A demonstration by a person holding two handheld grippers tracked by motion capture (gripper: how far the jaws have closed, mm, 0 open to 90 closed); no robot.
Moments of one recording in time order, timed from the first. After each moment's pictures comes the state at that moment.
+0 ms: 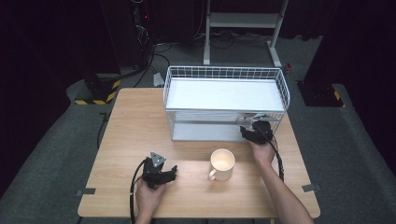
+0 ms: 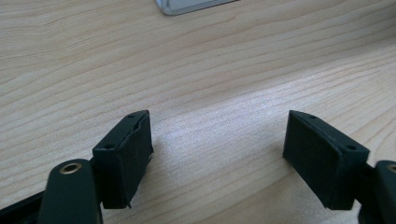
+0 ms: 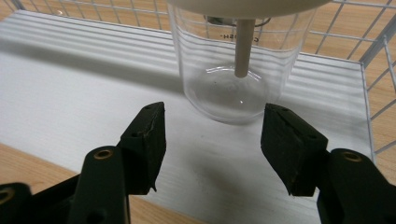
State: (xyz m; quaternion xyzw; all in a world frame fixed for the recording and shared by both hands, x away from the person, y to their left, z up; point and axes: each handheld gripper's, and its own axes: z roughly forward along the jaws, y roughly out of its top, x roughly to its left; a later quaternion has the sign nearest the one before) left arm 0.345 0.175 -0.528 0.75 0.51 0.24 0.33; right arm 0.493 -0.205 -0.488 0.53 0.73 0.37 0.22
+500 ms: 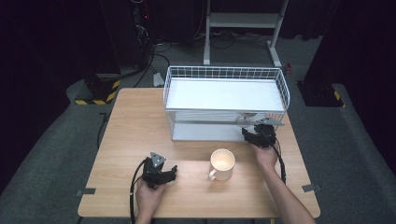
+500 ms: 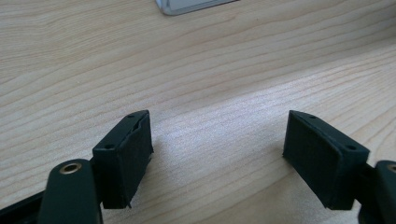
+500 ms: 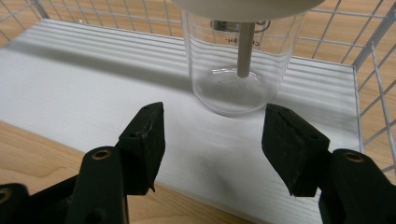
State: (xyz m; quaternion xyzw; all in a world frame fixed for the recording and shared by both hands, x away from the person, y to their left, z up) left arm 0.345 0.175 -0.528 0.75 0.52 0.24 0.33; right arm 0.475 -0.213 -0.482 0.52 0.73 0.39 0.23
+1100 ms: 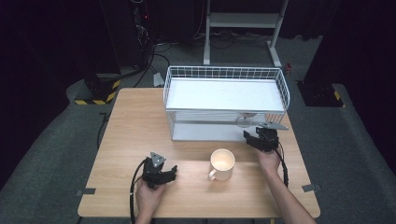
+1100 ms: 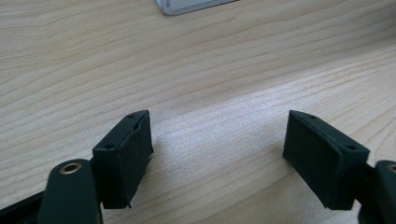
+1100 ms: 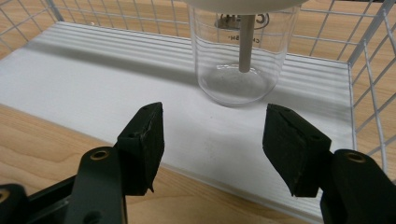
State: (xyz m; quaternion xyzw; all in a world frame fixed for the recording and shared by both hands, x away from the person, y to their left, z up) left arm 0.345 0.175 -0.528 0.75 0.52 0.24 0.33; right arm 0.459 -0.219 -0.481 0.51 0.72 0.41 0.23
